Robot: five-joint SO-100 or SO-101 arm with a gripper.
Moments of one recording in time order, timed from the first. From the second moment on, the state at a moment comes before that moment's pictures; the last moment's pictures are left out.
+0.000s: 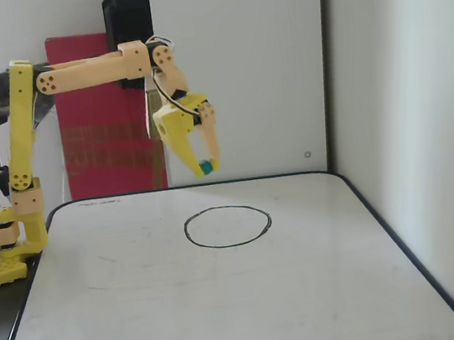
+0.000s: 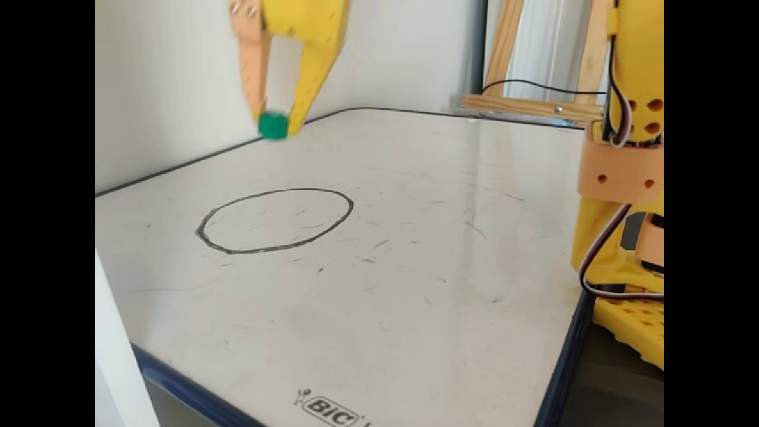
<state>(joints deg) -13.2 80.3 71.7 76.2 -18.2</state>
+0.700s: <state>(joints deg) -7.6 63.3 64.8 70.1 -20.5</state>
